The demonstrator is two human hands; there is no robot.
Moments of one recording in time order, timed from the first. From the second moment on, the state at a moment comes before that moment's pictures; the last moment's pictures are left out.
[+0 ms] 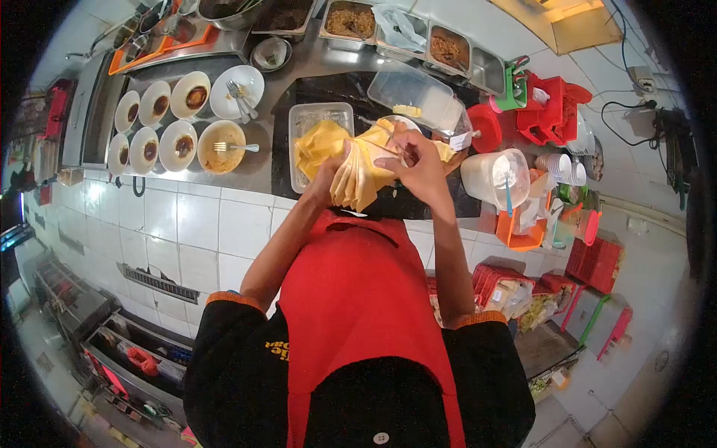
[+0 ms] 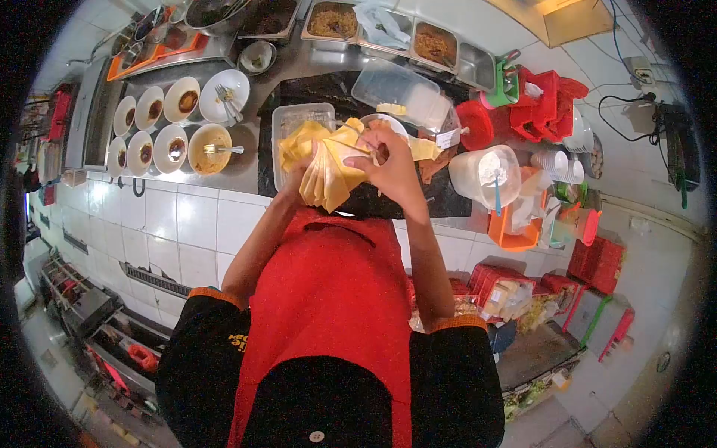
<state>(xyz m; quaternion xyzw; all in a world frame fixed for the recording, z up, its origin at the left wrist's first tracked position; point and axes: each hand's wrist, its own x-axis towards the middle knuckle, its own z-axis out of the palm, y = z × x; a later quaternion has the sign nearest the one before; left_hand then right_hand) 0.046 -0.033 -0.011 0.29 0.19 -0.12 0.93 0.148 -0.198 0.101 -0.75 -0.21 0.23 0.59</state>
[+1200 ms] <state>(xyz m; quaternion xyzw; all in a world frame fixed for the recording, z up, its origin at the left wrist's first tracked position) -0.020 0.029 -0.064 0.57 0.15 0.17 0.79 0.165 -0.206 -0.014 -0.97 -0.13 0.13 0.14</state>
